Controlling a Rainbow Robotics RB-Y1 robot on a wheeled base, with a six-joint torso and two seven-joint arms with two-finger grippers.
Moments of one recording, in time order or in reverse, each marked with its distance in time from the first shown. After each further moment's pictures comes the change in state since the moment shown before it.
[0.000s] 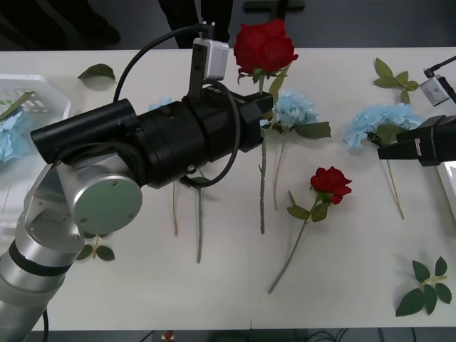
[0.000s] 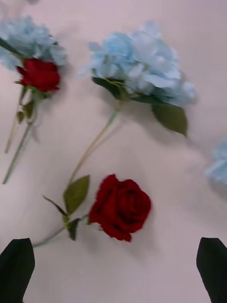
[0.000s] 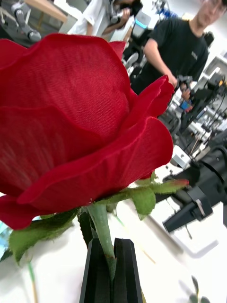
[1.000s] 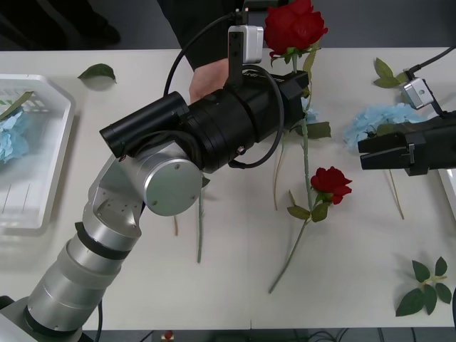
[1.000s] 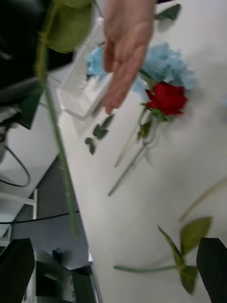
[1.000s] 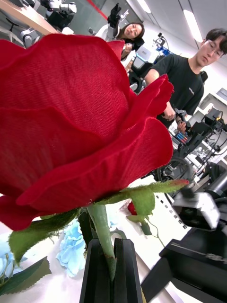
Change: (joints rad) right arm 0.000 0.000 0.103 0.066 -0.357 0.073 -0.007; left arm -0.083 -0.192 -0.039 0.205 -0.064 -0.141 -0.020
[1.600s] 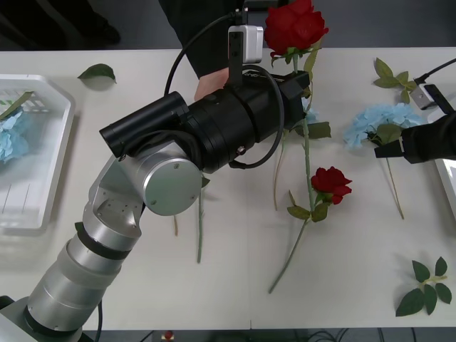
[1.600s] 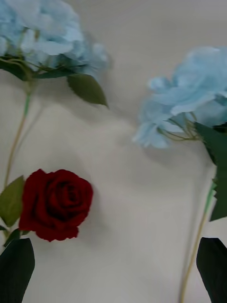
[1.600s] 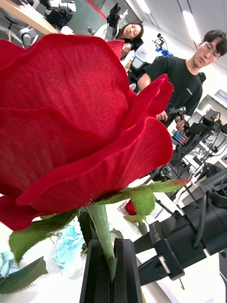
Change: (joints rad) right arm 0.000 -0.004 0.015 -0.108 0.706 -0.214 -0.252; left arm 0.000 0.000 0.000 0.000 0.016 0.000 0.000
